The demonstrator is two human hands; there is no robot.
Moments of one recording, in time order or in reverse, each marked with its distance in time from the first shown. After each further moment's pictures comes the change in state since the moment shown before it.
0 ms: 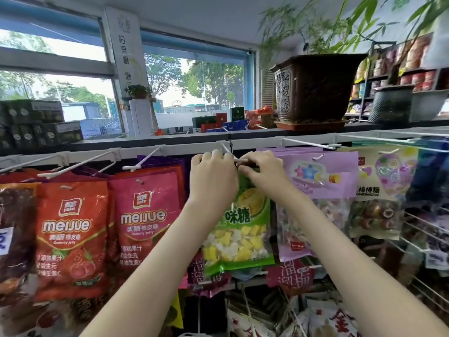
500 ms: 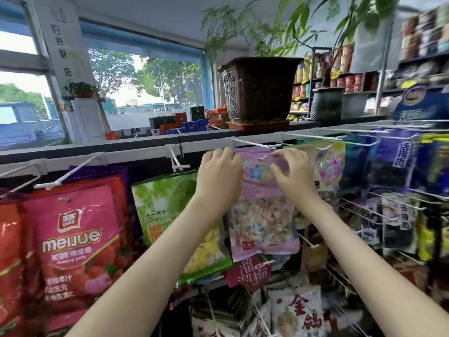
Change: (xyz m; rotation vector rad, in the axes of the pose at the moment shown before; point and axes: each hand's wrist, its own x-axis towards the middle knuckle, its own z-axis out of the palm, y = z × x) left_hand 0.032 0.089 0.019 -0.123 0.086 0.292; right_hand -0.052 0.105 -0.089 -0.232 0.402 0.132
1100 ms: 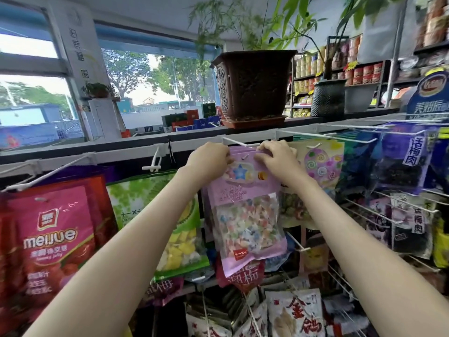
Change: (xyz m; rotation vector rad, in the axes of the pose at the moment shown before) left_hand 0.066 0.007 0.022 -0.183 -0.430 -0.108; right_hand 0.052 0.032 0.001 -0.002 -0.302 0.051
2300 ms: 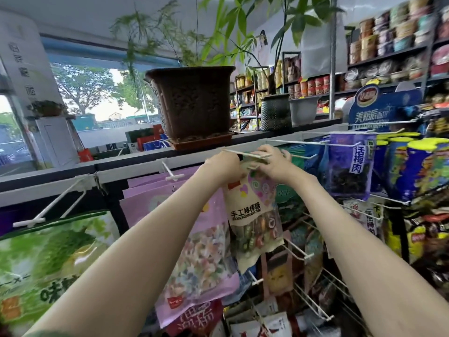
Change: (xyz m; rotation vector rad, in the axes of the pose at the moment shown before) left_hand 0.116 0.137 0.032 -0.045 -0.166 0.090; right_hand 0.043 0.128 -0.070 -0.086 -0.153 0.139
